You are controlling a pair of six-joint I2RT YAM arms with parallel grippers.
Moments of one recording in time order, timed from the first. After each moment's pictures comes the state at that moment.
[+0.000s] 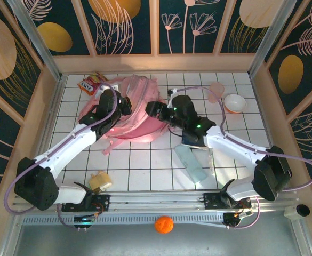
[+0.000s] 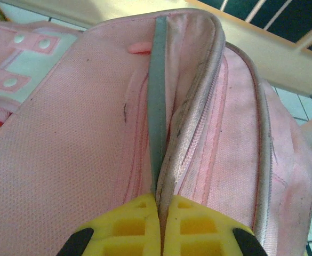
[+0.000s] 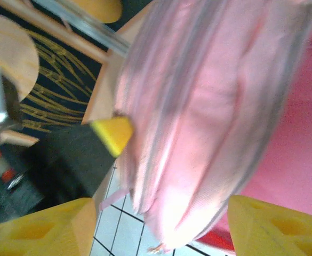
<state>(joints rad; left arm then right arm) -0.52 1.33 1.03 -0.22 -0.14 -0.61 0.76 1.39 1.02 0.02 -0.09 0.89</state>
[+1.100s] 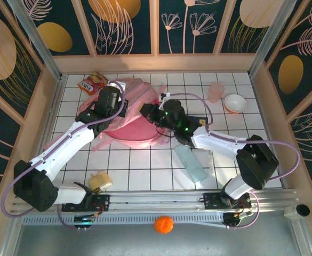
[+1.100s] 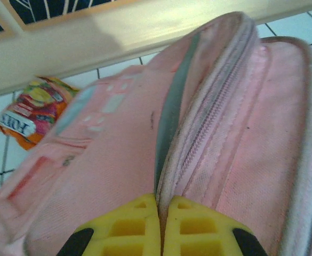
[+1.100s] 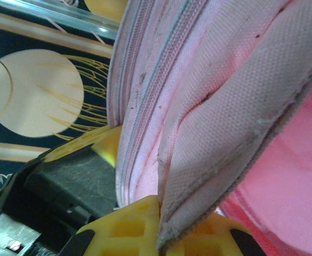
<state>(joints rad) -0.52 1.33 1.14 -0.40 -0.30 -0.07 0.86 1.54 0.98 0.36 -0.07 1.23</state>
